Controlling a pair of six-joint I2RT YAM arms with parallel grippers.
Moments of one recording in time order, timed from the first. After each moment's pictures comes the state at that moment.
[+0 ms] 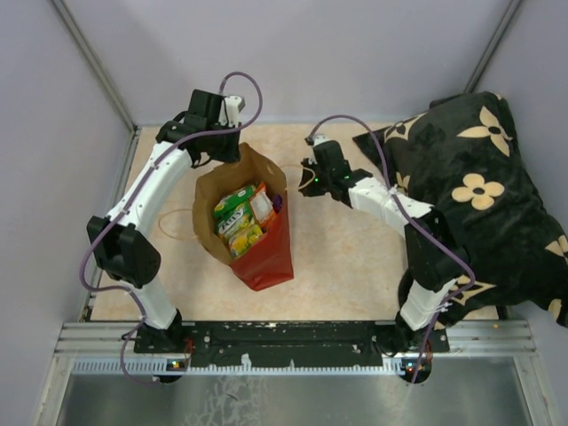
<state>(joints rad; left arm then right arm) -0.37 1.76 1.80 -0.82 0.09 -0.05 0.54 1.73 1.27 -0.20 -0.08 0.35</state>
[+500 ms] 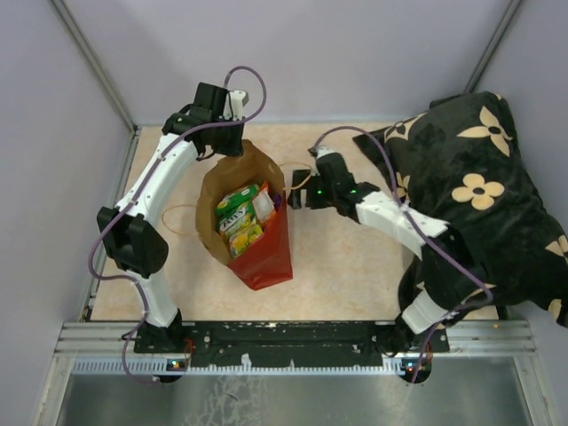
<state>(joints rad) -0.37 1.85 1.92 -0.85 0.09 -0.05 0.63 1.64 1.14 -0.18 -0.08 0.46</state>
